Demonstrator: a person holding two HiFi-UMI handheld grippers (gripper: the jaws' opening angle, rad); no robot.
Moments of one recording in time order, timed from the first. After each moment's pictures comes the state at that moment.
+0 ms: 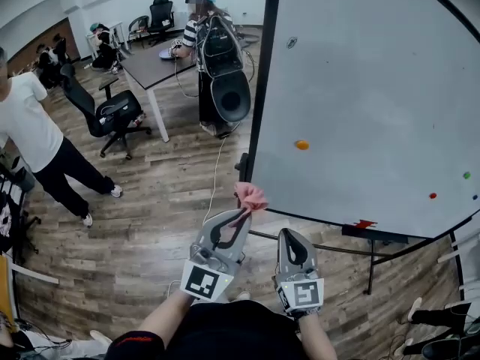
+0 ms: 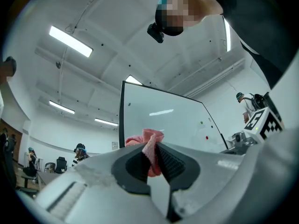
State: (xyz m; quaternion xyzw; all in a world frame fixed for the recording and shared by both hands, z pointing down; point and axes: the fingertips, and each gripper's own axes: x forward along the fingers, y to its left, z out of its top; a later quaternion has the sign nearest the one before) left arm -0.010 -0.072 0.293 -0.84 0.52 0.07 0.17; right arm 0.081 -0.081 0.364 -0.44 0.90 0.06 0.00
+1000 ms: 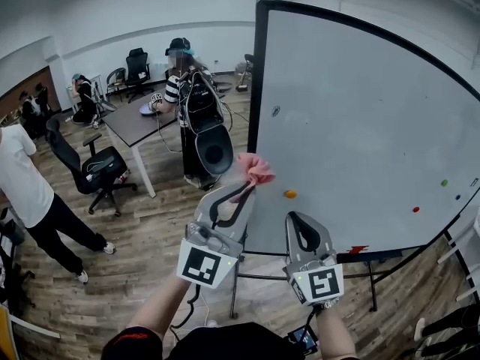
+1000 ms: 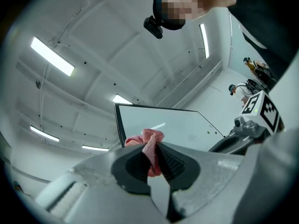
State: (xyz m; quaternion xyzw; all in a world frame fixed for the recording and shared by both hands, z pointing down) left arm -0.038 -0.139 0.120 -0.82 0.44 0.10 0.34; right arm 0.047 -0.142 0.194 -0.46 0.87 0.17 0.04
